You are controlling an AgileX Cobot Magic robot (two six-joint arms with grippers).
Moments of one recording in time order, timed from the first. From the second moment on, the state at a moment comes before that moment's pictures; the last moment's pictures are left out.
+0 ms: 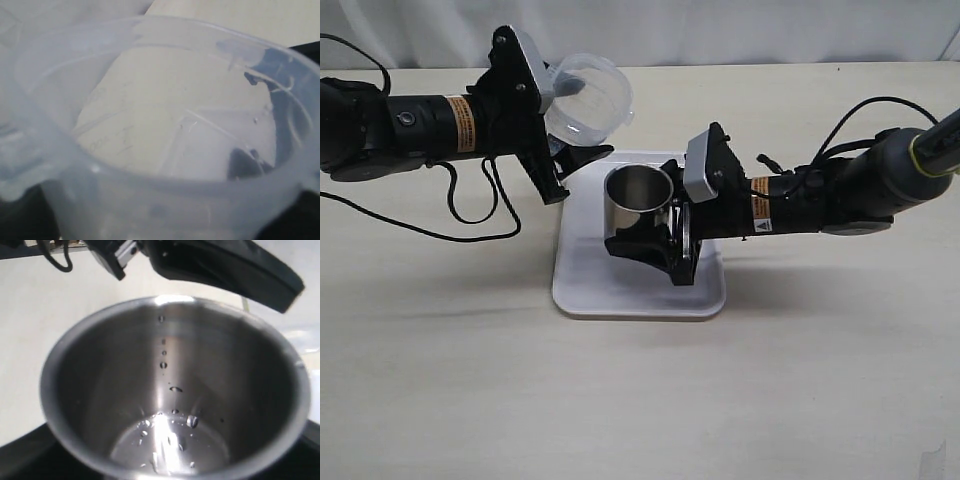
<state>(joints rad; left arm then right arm) -0.31 1.95 -0.98 1.01 -0.71 -0.11 0.25 2.17 -0.99 -1.31 -1.08 0.48</state>
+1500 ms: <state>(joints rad) -0.31 1.95 -0.98 0.99 -0.73 0.10 0.25 2.26 -1.12 -1.48 -1.20 0.48</state>
